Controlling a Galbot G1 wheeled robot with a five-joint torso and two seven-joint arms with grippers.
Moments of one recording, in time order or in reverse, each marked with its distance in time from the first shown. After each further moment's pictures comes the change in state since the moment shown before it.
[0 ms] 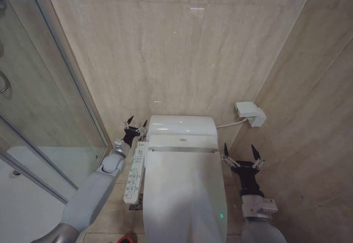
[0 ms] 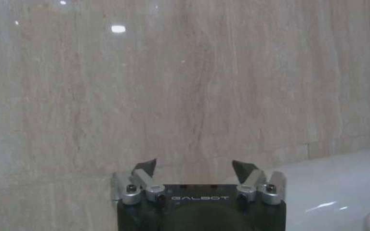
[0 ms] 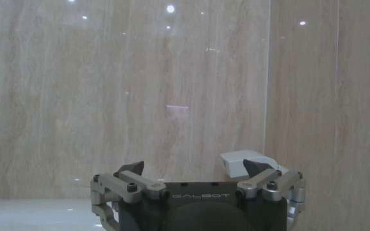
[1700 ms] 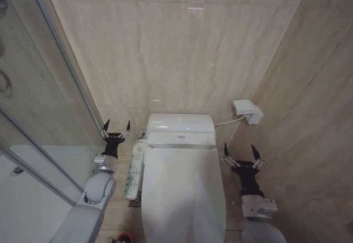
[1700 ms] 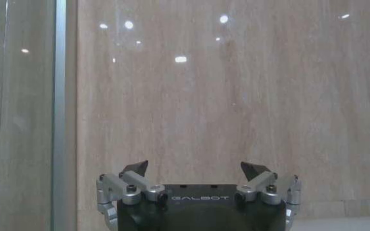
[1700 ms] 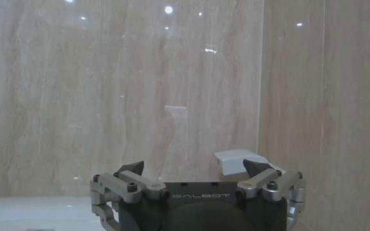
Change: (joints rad) left arm 0.429 -0.066 -0.347 -0.572 0.176 0.151 -0.200; right arm 0.000 0.000 0.000 0.000 0.000 0.000 0.000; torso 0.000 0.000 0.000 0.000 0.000
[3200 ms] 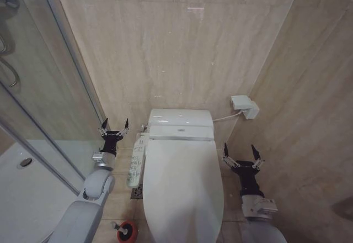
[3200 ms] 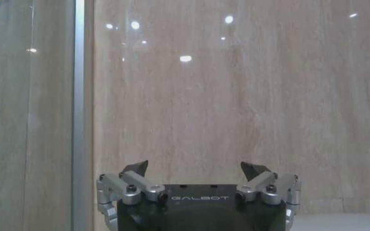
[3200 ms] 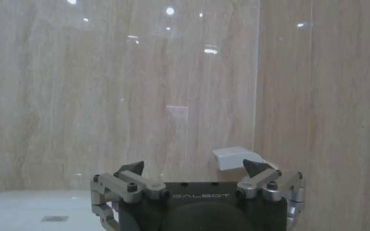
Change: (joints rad) left arm -0.030 0.016 0.006 0.017 -0.026 0.012 -0.013; right arm 0.000 0.000 0.000 0.000 0.000 0.000 0.000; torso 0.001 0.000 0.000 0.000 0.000
